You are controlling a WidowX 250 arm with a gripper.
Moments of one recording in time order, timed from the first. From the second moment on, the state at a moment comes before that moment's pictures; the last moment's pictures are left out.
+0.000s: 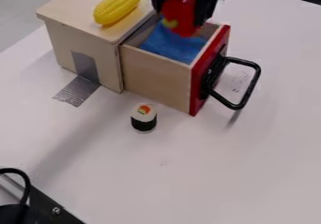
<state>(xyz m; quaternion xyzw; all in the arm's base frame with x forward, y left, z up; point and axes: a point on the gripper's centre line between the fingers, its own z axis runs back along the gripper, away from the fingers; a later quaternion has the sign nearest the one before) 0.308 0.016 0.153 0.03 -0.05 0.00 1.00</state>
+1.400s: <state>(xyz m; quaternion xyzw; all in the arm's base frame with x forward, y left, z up) 0.329 0.046 0.087 0.05 0.01 0.02 1.00</state>
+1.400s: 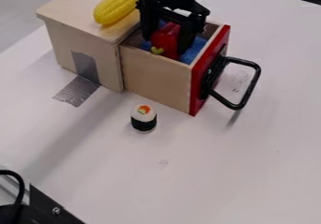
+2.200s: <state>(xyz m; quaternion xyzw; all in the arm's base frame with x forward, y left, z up) 0.325 0.041 0.138 0.05 -0.03 0.02 1.00</state>
